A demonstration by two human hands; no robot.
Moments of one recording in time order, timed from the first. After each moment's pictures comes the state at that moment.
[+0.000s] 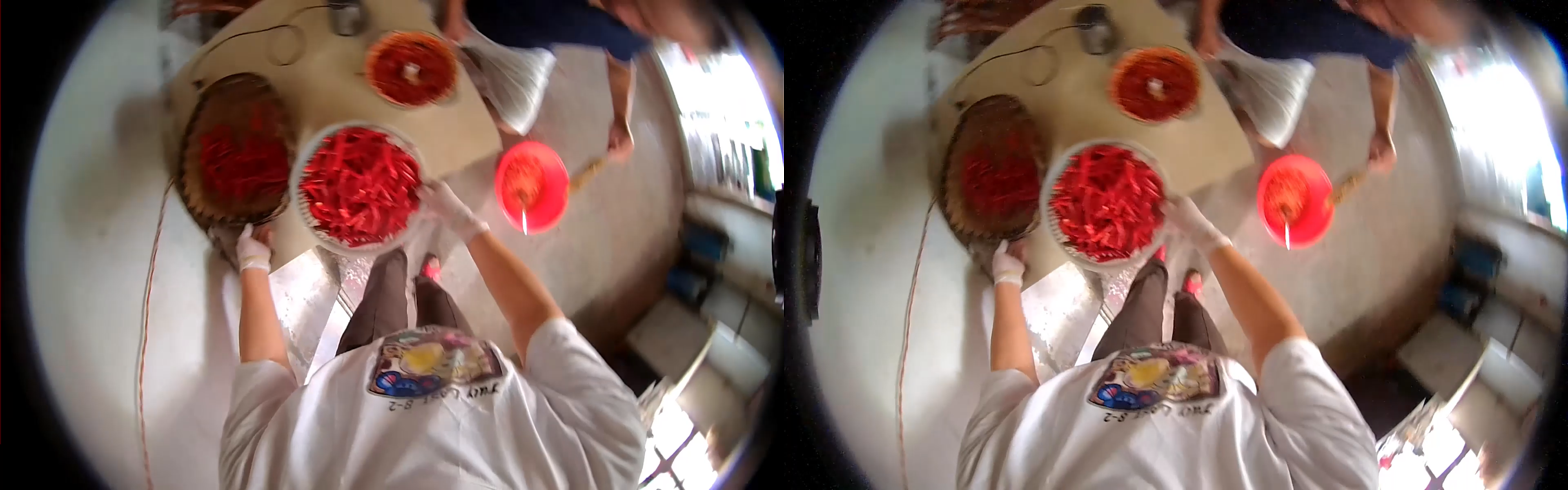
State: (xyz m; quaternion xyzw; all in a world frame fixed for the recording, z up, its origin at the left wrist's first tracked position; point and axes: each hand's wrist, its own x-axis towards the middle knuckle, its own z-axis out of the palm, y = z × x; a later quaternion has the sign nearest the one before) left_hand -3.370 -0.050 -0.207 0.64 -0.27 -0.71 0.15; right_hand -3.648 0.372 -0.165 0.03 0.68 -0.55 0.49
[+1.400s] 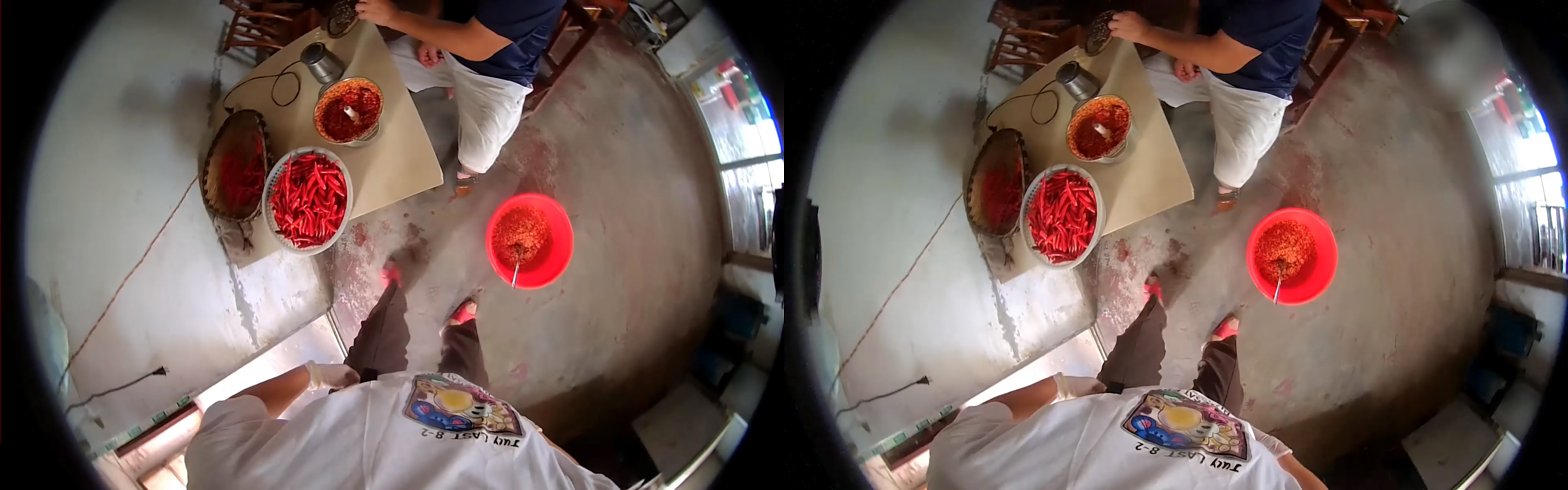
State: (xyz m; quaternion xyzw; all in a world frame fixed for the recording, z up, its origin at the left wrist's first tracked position) left_hand -3.344 0.437 -0.015 0.07 -0.59 -0.52 -0.62; right_hand -3.454 0.902 -0.137 -0.13 0.77 -0.21 0.59
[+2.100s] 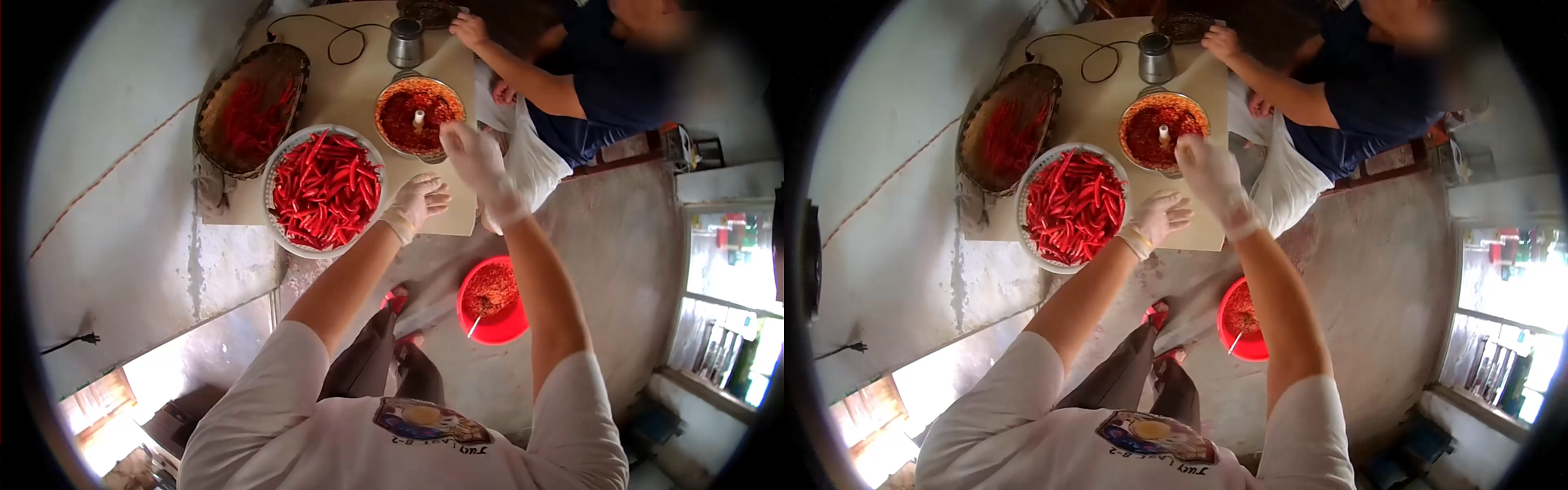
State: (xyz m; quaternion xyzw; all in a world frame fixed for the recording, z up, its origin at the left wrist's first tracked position) left_hand -3.721 0.328 -0.126 0.38 -0.26 -0.88 0.08; right_hand -3.866 0.373 -0.033 -0.47 0.80 -0.35 0.12
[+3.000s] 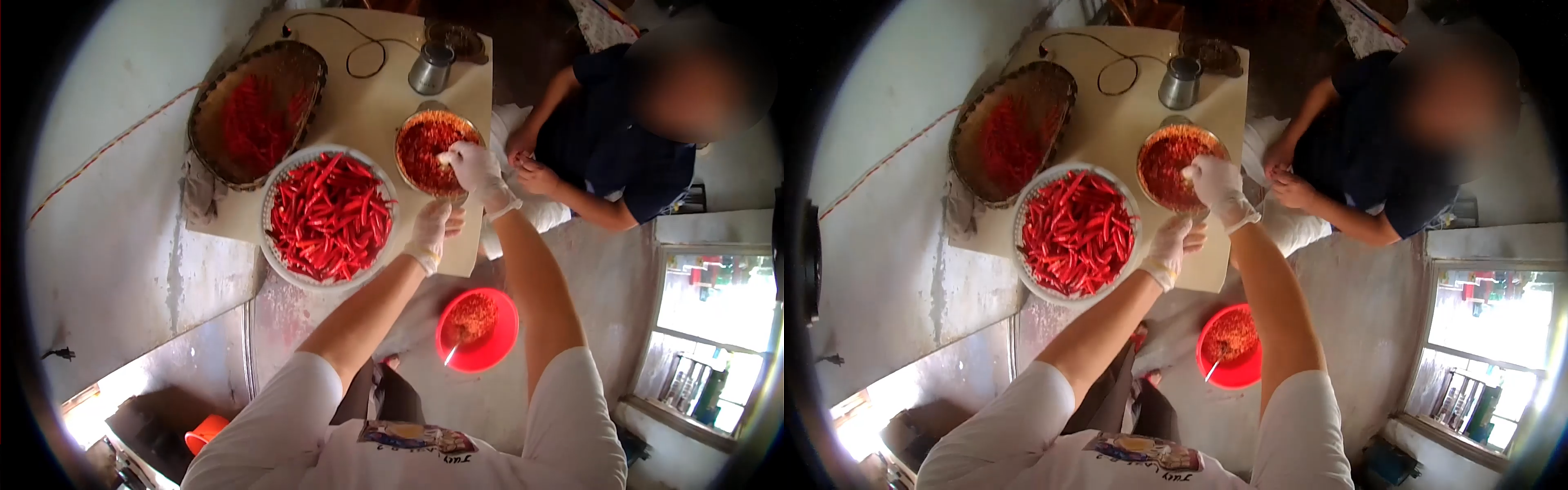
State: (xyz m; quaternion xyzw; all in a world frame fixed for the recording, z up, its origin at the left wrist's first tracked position) left_hand -3.751 0.323 -0.141 0.37 -0.24 -0.87 0.21; right_hand -3.907 0.286 -0.092 -0.52 0.82 -0.19 0.14
